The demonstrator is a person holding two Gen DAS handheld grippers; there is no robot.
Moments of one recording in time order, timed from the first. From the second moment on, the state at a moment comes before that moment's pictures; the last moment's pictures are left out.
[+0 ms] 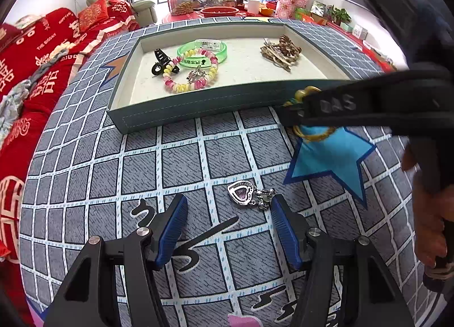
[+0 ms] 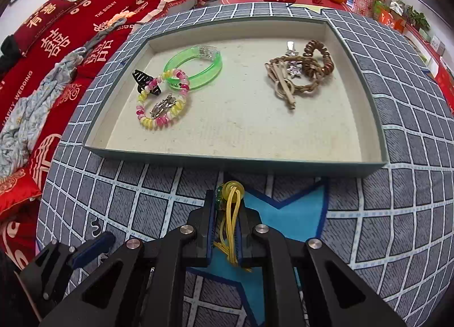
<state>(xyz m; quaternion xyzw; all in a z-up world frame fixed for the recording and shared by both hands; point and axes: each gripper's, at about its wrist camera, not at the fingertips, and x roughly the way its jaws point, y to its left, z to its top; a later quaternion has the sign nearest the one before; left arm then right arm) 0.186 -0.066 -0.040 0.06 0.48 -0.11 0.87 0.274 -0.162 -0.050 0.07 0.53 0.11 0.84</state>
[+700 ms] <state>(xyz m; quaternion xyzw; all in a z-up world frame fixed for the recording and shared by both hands) 0.197 -0.068 -0.042 0.10 0.48 -0.17 0.86 0.243 -0.200 -0.040 0.13 0.51 0.11 0.84</state>
